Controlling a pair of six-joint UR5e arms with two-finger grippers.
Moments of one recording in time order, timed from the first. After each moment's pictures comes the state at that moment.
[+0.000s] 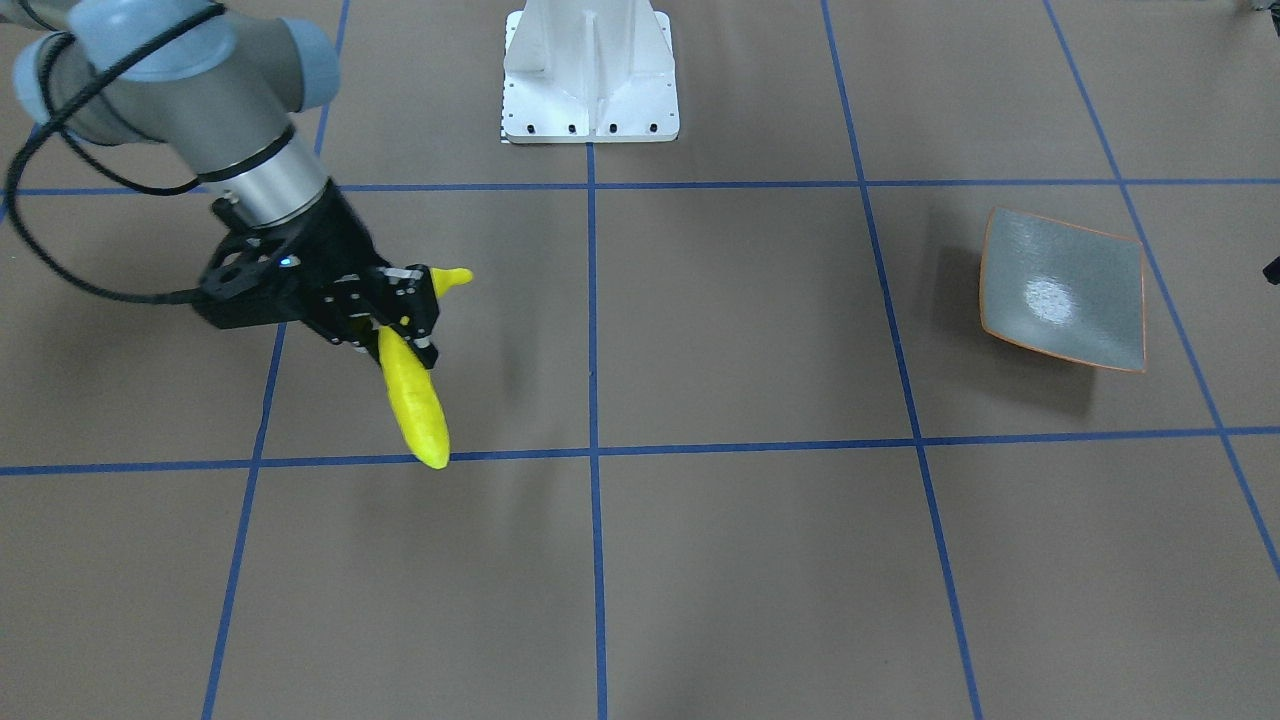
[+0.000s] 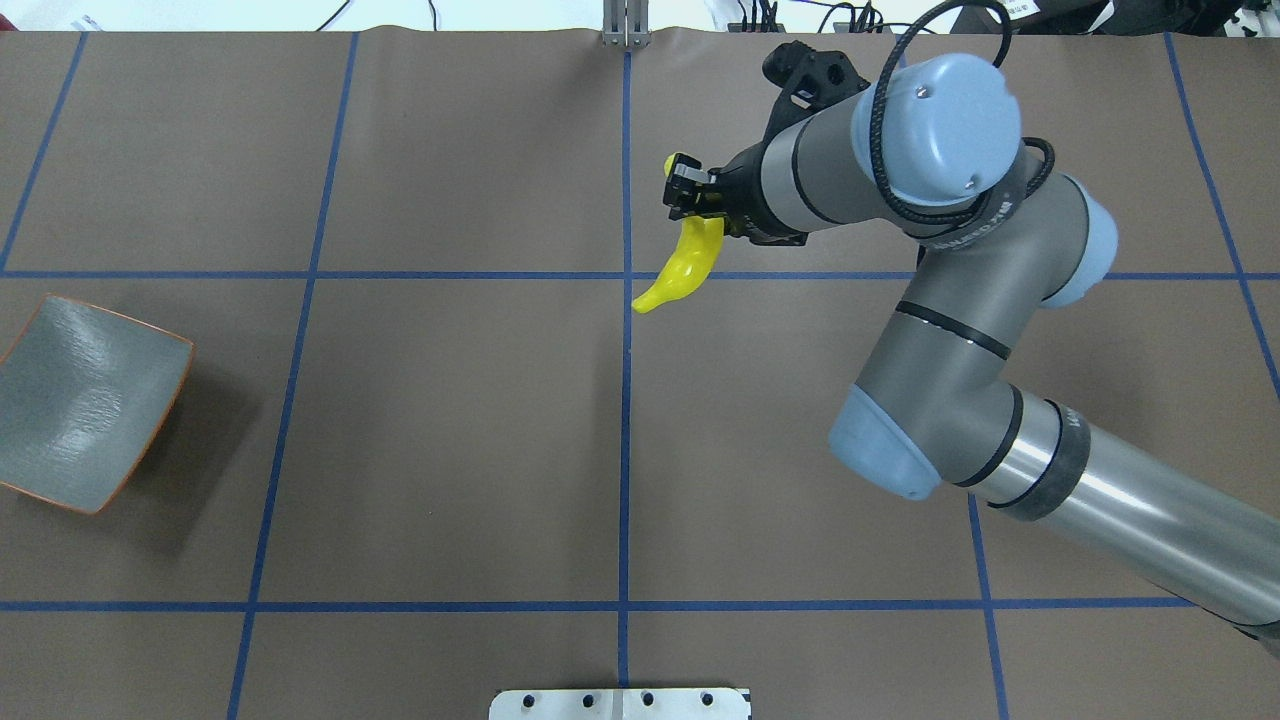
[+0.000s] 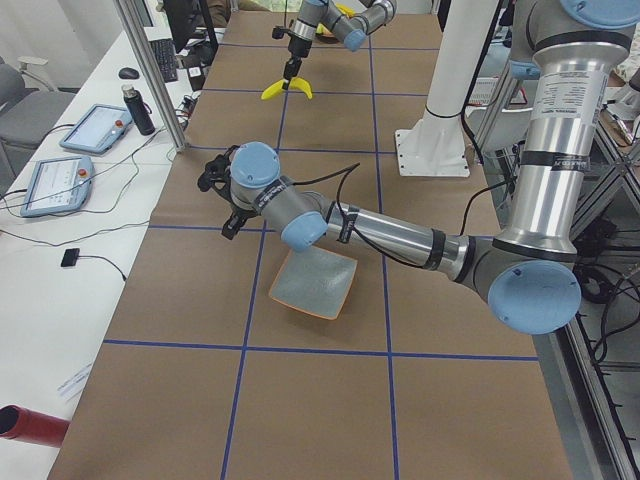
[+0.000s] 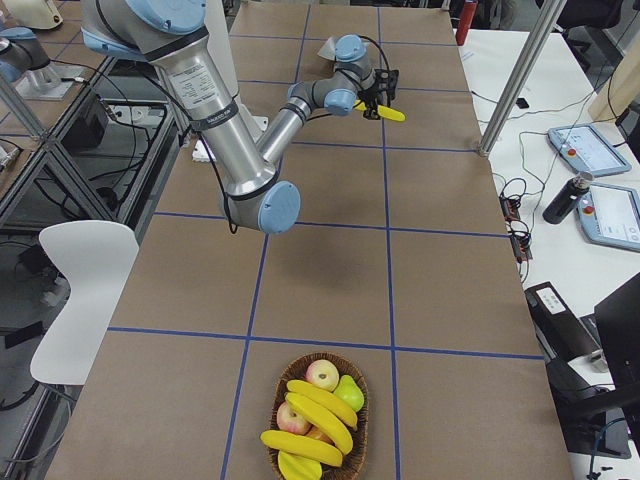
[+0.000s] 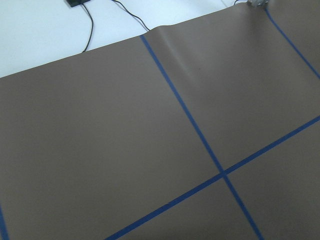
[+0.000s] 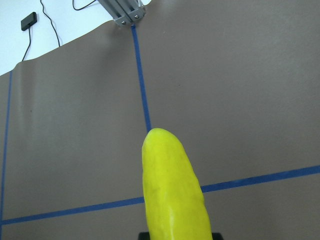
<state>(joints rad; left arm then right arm) -1.41 -1.71 -1.74 -2.18 -2.59 -0.42 0.66 -0.92 1.78 -1.24 1.79 1.53</state>
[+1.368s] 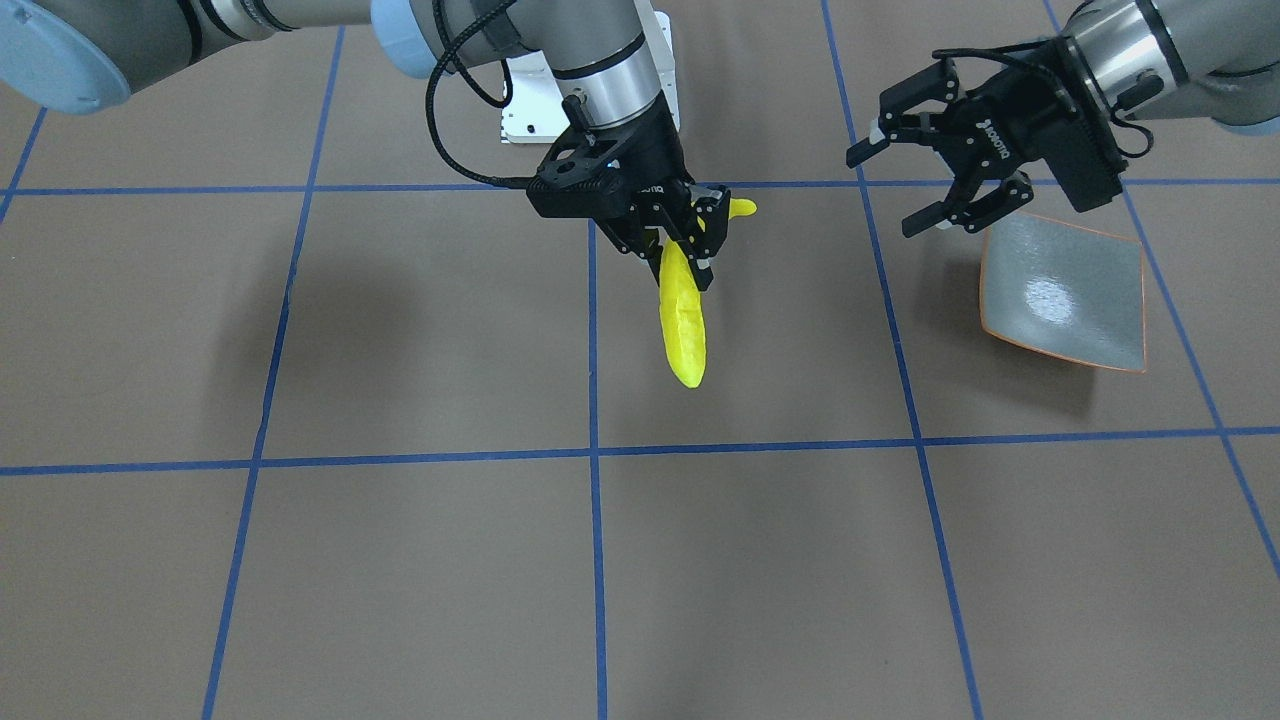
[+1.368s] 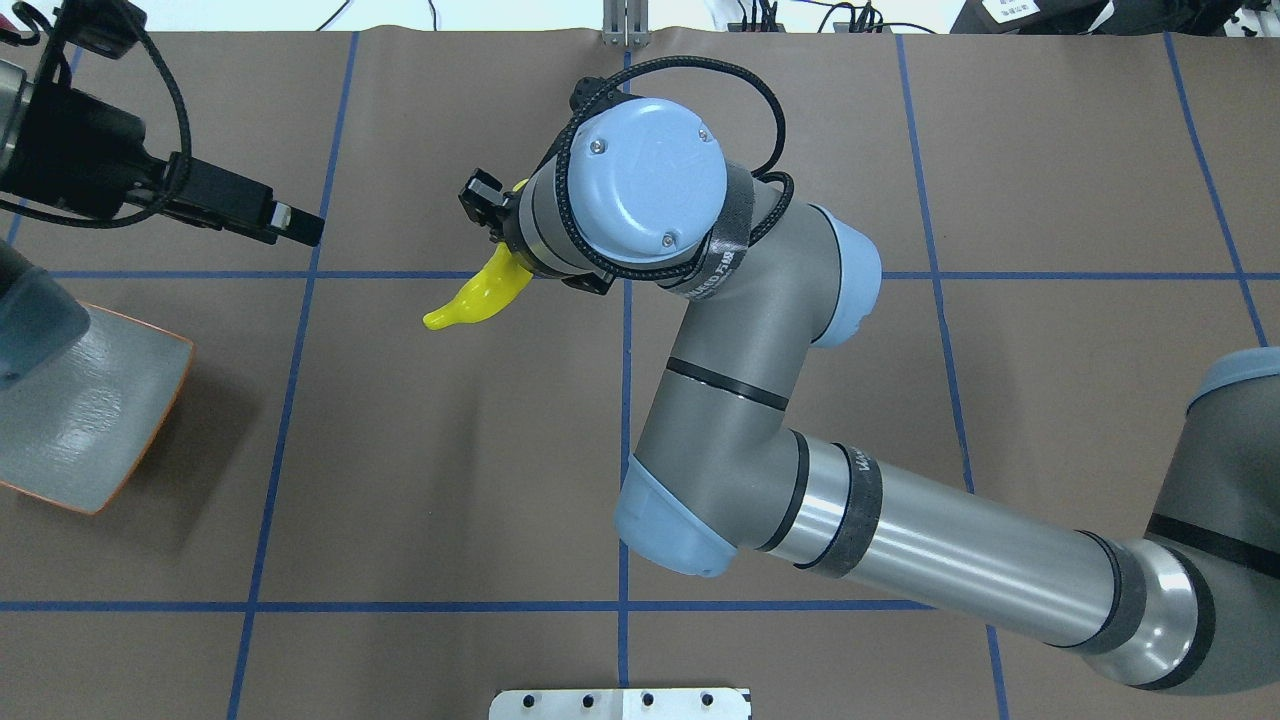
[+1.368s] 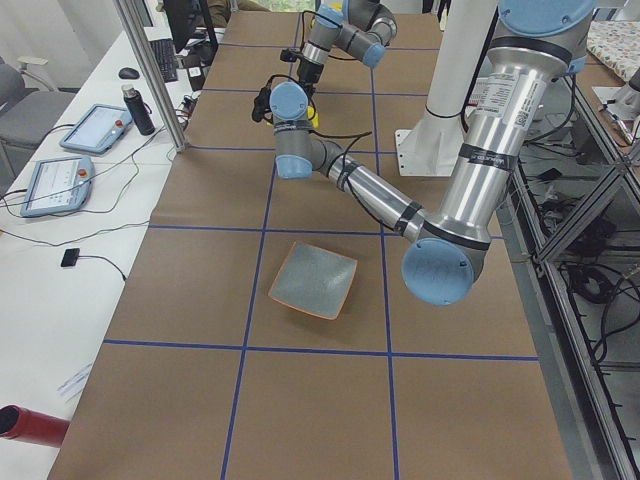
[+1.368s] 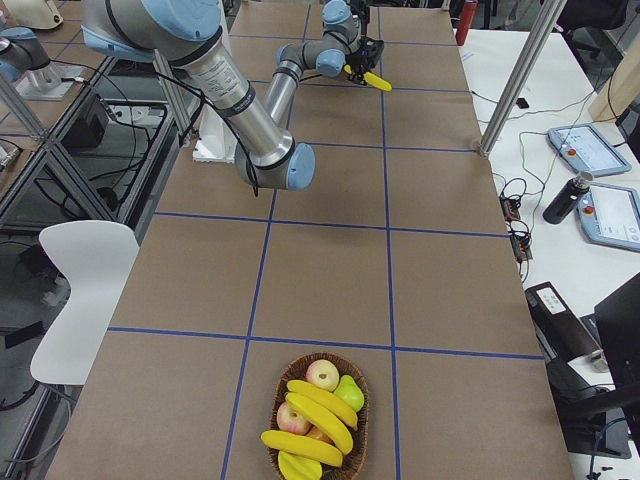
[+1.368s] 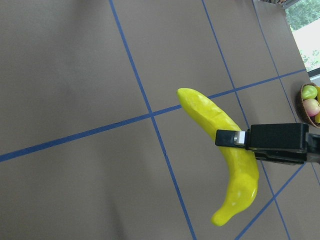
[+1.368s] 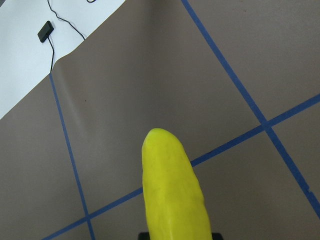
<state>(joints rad) -1.02 -1.89 -1.83 -2.50 -2.55 -1.11 0.52 -0.65 1.64 -1.37 1.66 1.79</state>
